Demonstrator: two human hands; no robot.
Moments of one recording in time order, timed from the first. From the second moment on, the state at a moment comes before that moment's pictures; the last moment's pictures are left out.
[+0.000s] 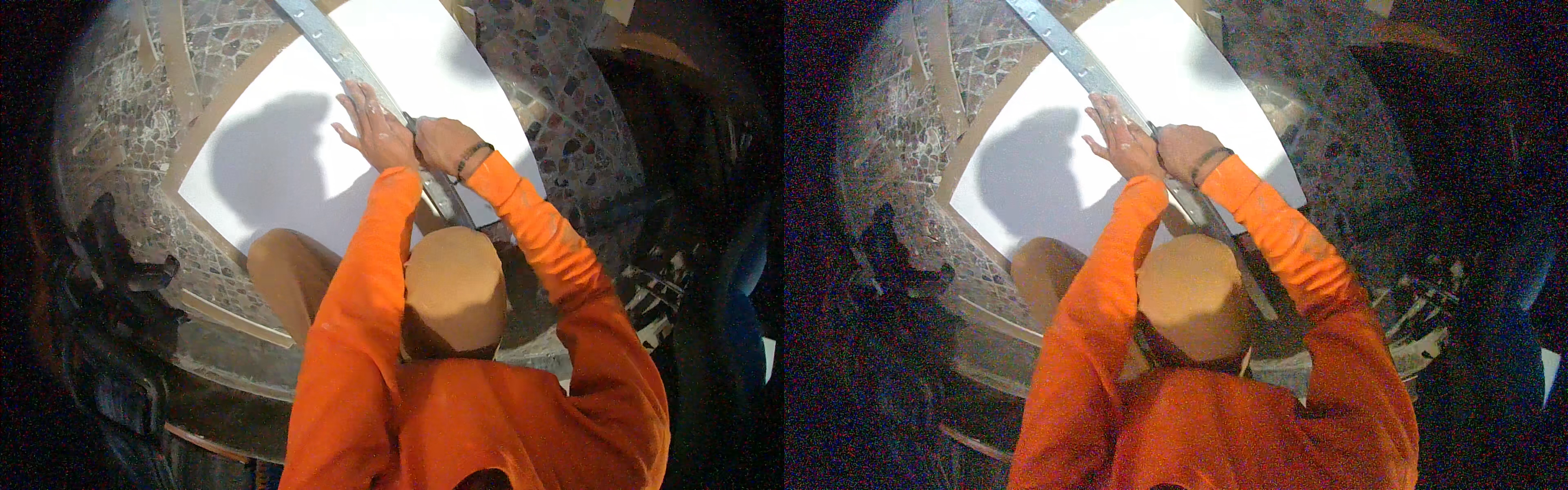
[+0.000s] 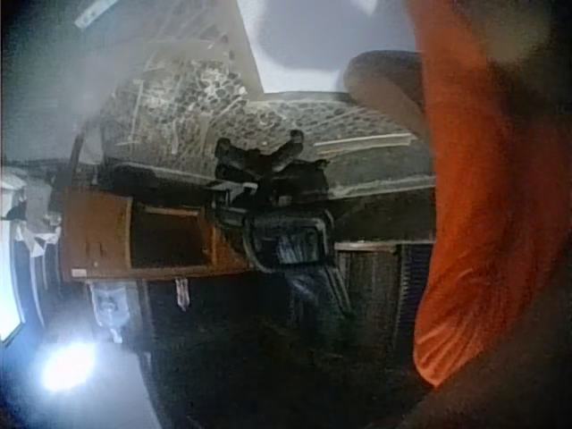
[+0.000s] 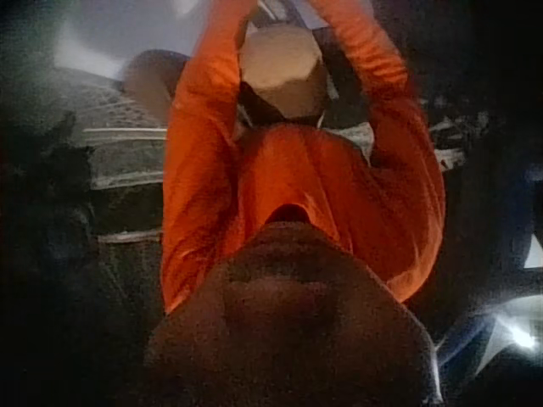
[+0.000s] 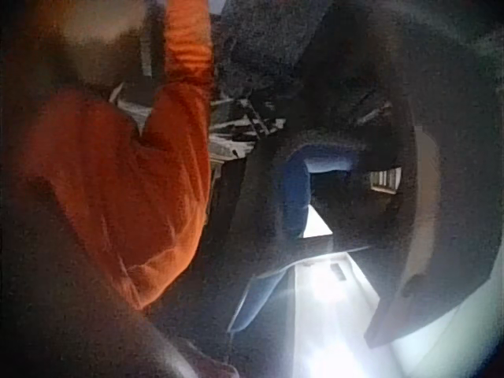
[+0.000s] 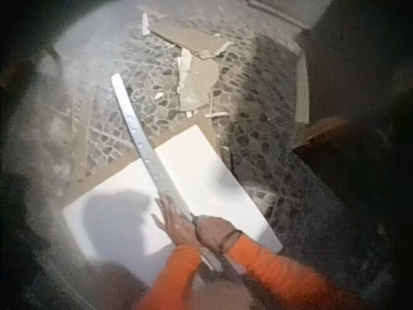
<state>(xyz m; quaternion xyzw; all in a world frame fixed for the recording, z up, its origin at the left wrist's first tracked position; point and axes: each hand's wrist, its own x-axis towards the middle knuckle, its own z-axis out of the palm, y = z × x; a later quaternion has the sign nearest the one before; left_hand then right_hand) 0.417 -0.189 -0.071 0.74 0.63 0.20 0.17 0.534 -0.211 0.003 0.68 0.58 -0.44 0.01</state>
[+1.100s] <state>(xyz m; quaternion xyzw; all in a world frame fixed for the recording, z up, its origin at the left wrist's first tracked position) 0.425 -0.189 -0.048 0.74 0.60 0.23 0.21 0.553 -0.133 0.025 0.76 0.53 -0.37 -0.04</state>
